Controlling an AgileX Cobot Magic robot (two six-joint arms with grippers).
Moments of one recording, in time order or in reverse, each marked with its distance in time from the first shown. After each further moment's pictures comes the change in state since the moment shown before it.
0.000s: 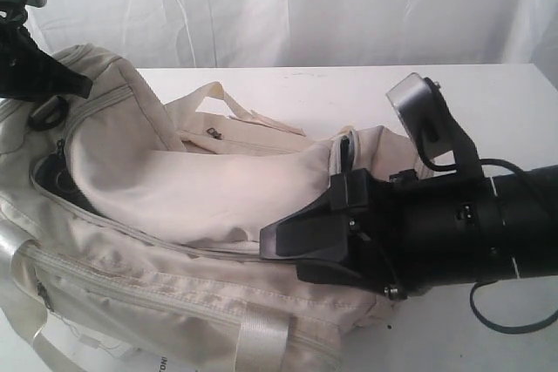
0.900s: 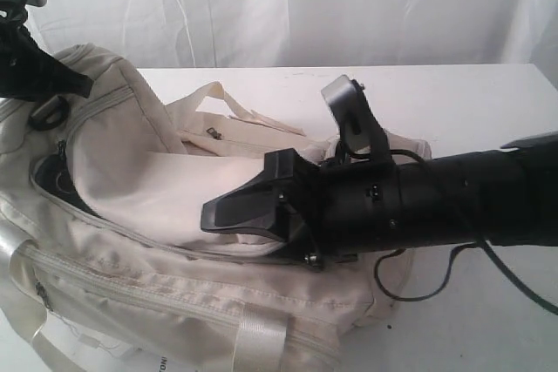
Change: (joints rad) left arm 0.000 0.000 0.000 -0.004 -0.004 0.000; right arm 0.072 0.301 -0.075 0.320 0.034 -0.336
